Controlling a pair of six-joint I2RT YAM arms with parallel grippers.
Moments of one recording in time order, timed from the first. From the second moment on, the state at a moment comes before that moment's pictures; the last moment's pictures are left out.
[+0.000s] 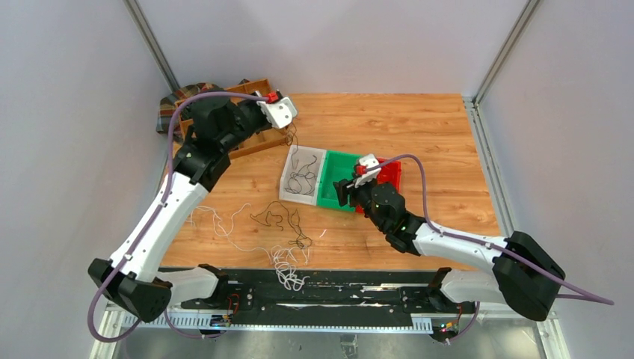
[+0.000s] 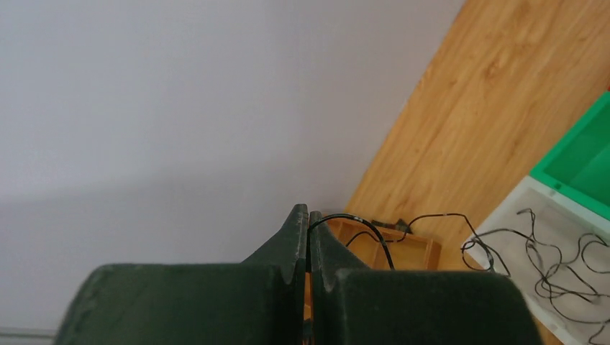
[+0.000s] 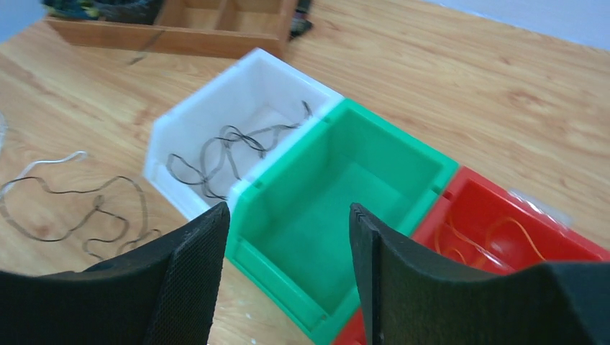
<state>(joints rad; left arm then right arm) -0.44 1.19 1.39 -0.24 0.21 0.86 0.90 1.21 0.54 0.56 0.33 0.06</state>
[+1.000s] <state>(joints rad) -0.57 1.60 1.29 -0.29 0.12 1.01 0.79 1.27 0.28 0.92 0.38 0.12</state>
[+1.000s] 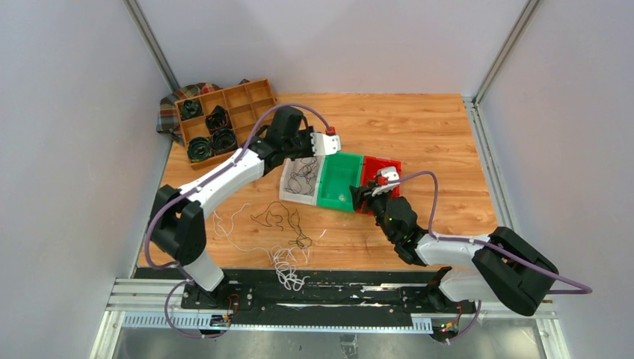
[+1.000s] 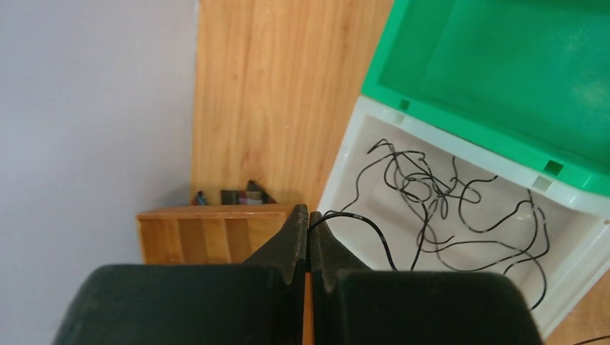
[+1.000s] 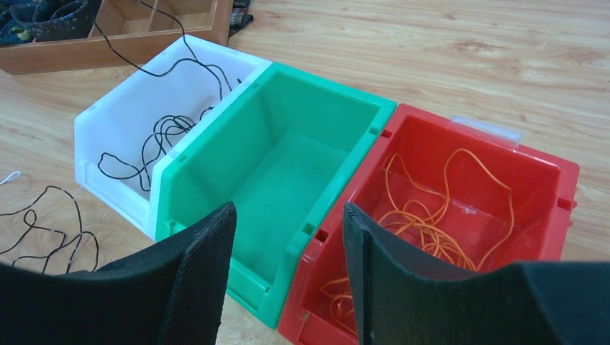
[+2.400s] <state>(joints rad) -0.57 1.92 1.50 -0.59 0.10 0.76 0.76 1.32 0.10 1.25 0.40 0.22</state>
